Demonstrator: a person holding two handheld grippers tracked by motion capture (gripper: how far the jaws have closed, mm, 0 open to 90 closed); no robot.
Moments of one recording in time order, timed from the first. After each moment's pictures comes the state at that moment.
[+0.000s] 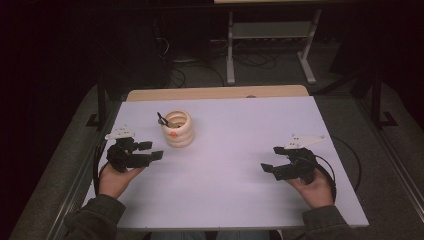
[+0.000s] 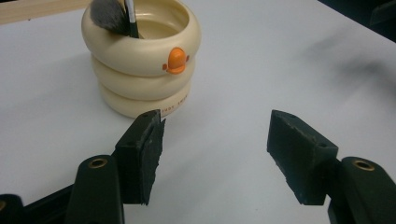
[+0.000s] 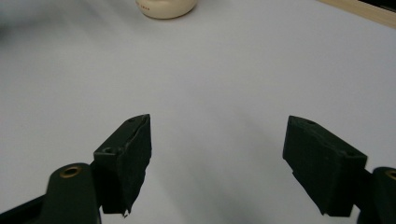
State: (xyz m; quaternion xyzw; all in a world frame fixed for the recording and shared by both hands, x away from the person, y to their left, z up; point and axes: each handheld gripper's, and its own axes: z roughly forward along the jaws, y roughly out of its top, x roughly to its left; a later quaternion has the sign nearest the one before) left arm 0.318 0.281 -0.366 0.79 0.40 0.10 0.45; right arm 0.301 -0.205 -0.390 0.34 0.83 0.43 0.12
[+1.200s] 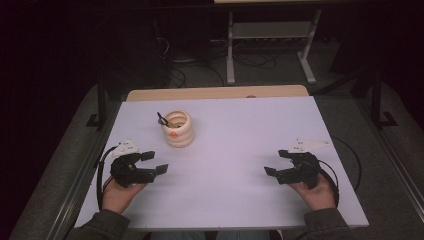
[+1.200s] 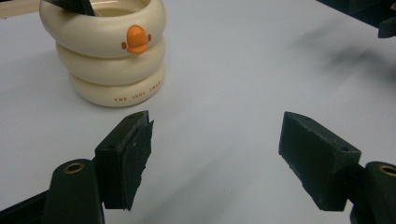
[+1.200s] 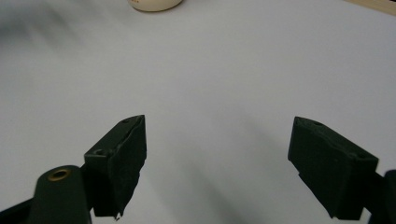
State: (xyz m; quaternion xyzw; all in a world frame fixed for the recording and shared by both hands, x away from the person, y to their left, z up) left arm 0.286 0.269 -0.381 0.80 0.38 0.12 0.46; right arm 0.293 -0.213 -0.400 0.36 0.82 0.42 0.13
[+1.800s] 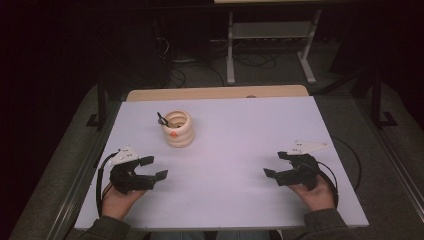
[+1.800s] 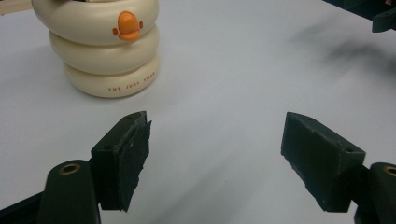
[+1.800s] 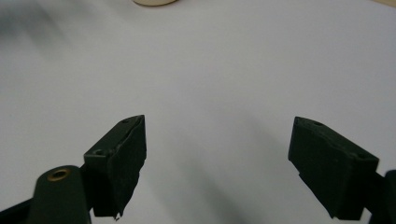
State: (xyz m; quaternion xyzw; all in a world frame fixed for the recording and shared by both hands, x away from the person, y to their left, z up) left arm 0.272 0.270 -0.389 0.80 0.37 0.13 0.46; right arm 0.291 -0.211 -0.404 0.36 0.82 0.42 0.13
